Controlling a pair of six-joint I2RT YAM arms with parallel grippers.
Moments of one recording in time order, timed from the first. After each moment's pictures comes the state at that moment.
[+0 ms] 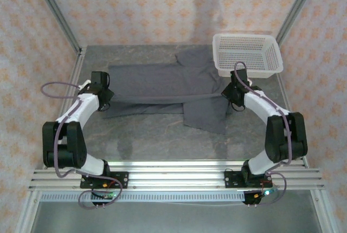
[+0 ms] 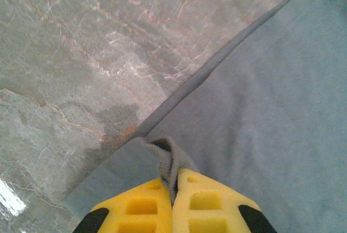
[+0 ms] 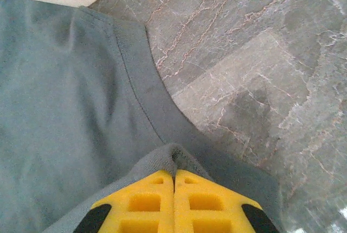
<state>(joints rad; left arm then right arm) 0.08 1.48 0.93 -0.51 -0.27 -0.91 0.15 1.55 0.97 -0.42 0.09 0.78</state>
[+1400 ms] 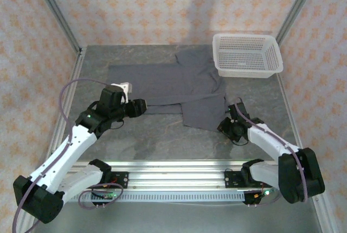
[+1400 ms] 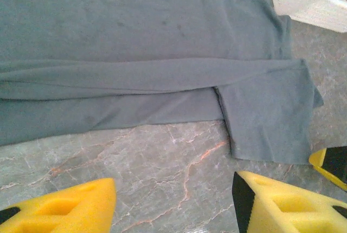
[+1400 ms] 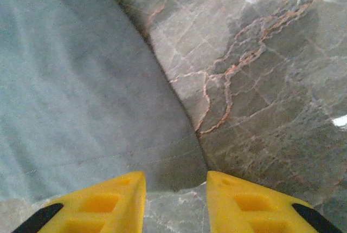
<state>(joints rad) -0.38 0.95 0.84 -0.62 0.10 -0.52 0.27 1.16 0.48 -0.49 -0.13 0.87</state>
